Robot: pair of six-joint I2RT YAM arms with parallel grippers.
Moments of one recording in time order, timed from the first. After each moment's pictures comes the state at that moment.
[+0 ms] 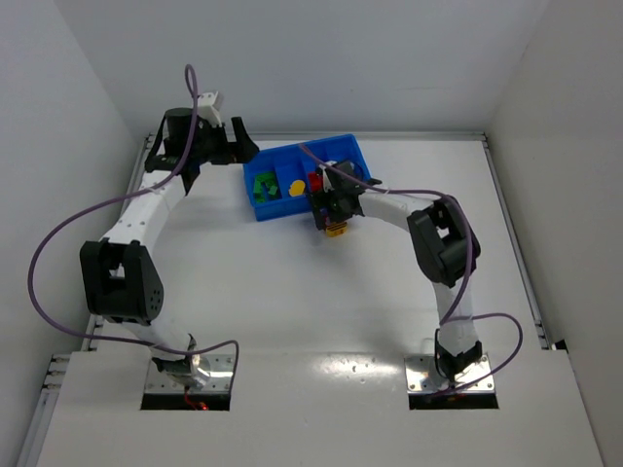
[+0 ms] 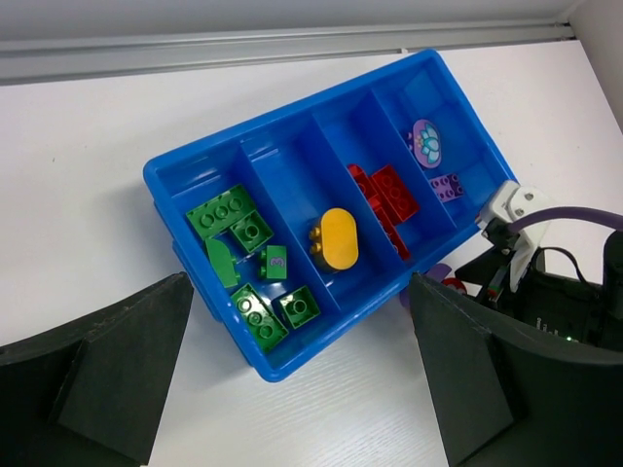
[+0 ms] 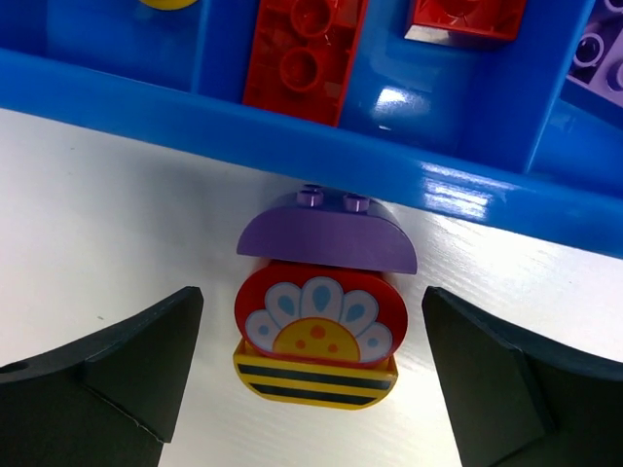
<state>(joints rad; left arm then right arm) -0.07 1.62 1.42 -0.19 0.37 -0.22 0.52 2.11 1.45 -0.29 0.01 0.09</state>
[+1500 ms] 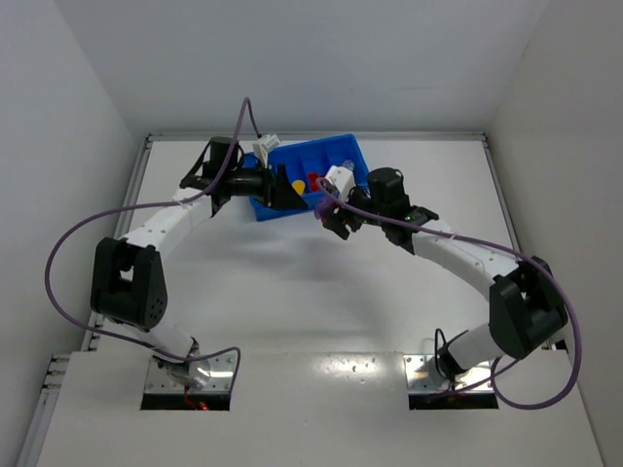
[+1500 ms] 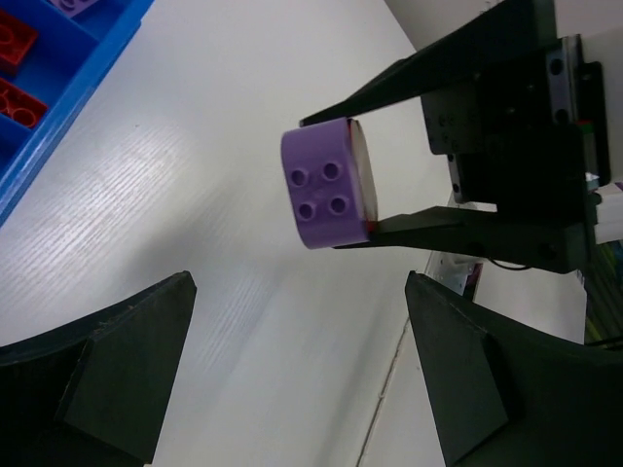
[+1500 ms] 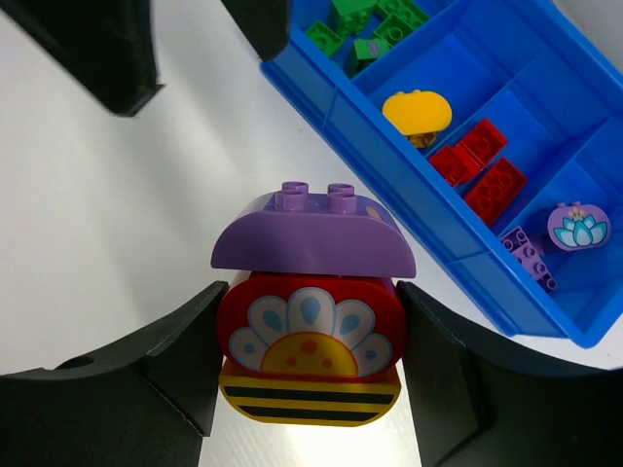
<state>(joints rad) -0.26 1.61 1.23 -0.20 0.92 -0.24 0.53 1.47 0.96 0.02 -0.37 -0.39</state>
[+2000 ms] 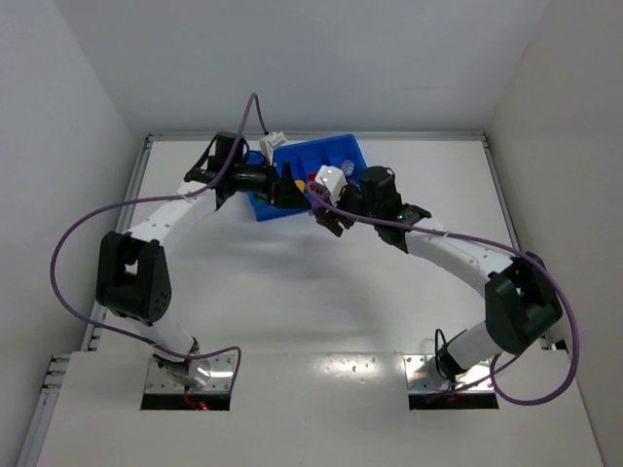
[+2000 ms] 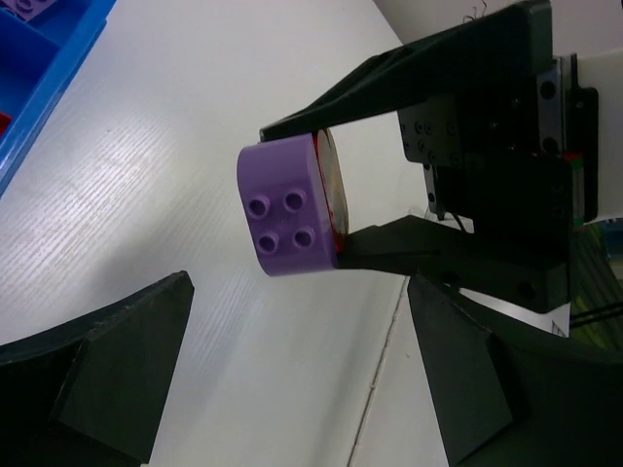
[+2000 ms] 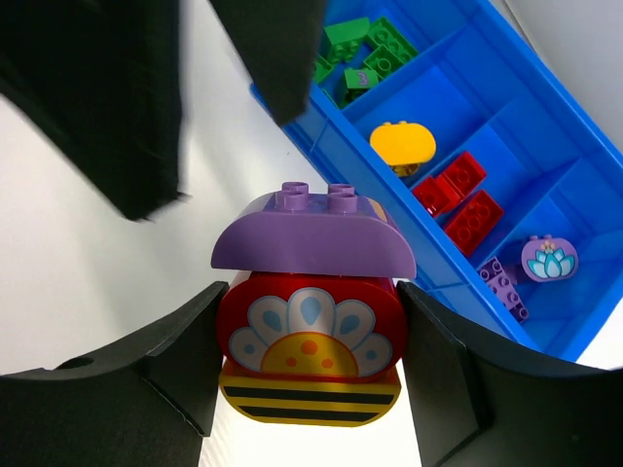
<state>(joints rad) -0.28 1.63 1.29 -0.27 0.96 -0.21 0.57 1.51 1.01 0.04 -0.32 -0.44</state>
